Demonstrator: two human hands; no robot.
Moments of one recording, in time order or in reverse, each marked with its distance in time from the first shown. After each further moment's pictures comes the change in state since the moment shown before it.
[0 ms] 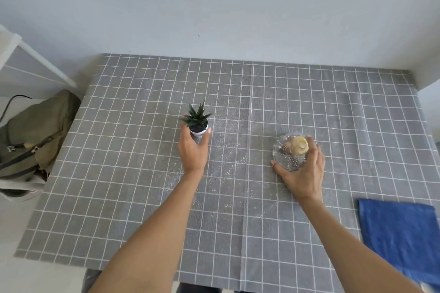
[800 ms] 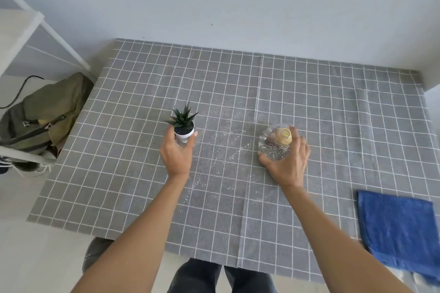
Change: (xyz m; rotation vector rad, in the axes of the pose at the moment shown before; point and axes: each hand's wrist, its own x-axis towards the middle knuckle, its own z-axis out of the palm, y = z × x) left_hand -0.030 -0.034 -0.059 0.099 0.133 -0.017; right_hand -0.013 -0.020 0.031 0.002 0.004 -0.110
